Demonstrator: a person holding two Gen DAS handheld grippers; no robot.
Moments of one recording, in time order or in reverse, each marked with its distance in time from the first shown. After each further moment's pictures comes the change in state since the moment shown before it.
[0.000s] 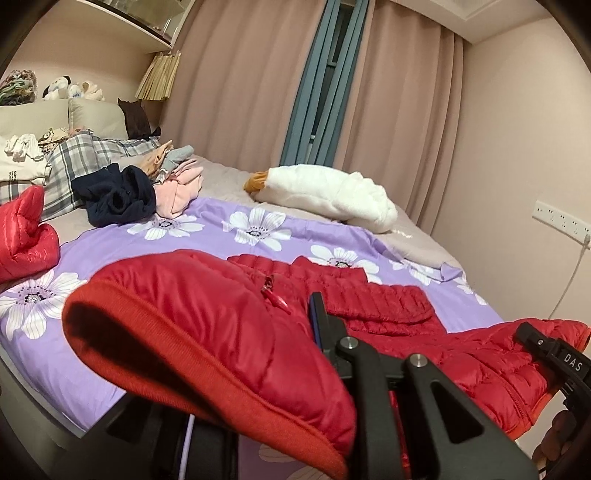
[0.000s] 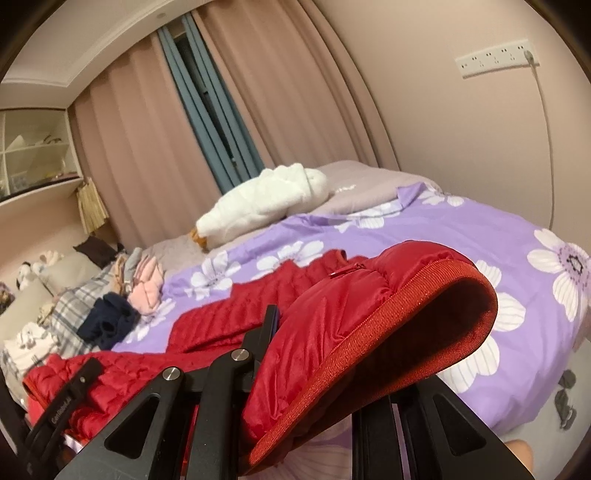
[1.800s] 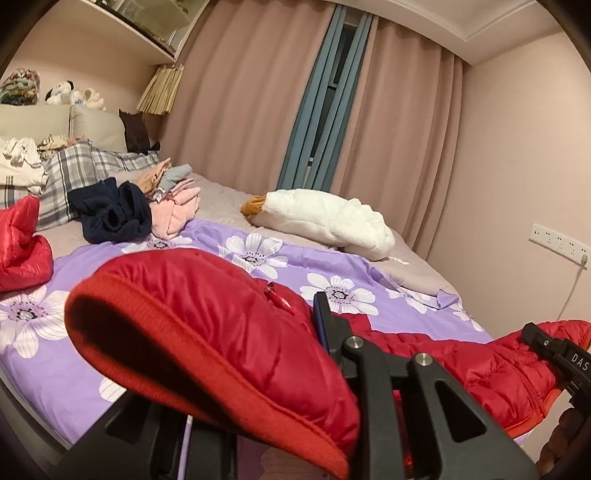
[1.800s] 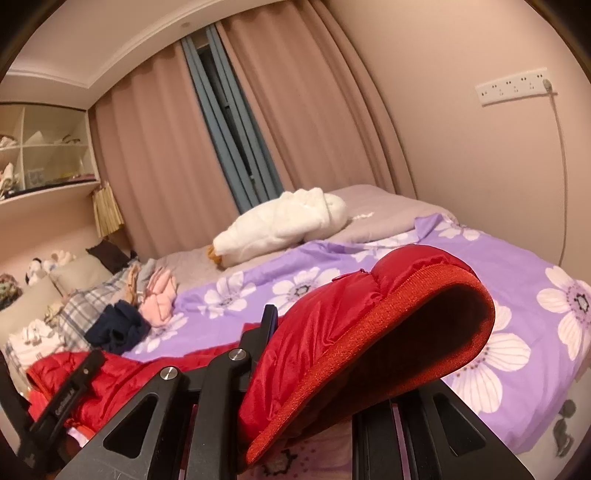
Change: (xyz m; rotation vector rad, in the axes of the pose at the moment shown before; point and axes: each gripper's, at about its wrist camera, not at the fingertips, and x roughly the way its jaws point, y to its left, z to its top) left arm 0.004 0.009 0.022 -0.025 -0.068 -0.016; right arm 0.003 0.016 0.019 -0.052 -0.059 0.041
